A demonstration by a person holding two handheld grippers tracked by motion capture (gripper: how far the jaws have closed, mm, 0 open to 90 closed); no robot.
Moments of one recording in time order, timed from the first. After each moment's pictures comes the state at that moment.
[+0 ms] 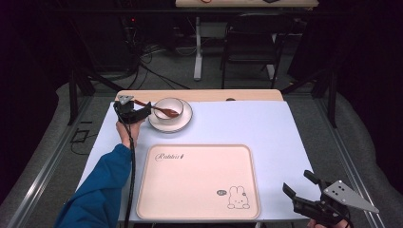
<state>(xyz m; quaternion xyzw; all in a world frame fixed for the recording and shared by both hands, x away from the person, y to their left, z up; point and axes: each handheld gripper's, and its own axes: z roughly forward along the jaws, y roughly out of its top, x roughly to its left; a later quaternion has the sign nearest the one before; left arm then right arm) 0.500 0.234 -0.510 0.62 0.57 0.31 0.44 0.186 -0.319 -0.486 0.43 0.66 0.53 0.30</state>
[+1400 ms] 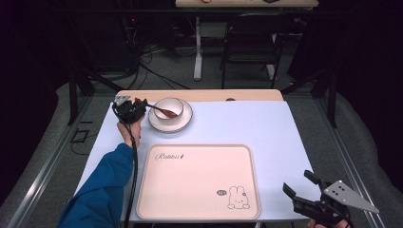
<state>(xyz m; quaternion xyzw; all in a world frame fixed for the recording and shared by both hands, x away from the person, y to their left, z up) 0.500 0.237 -0.512 0.59 0.57 0.29 0.50 0.186 -0.319 -0.486 0.43 0.66 0.53 0.30</state>
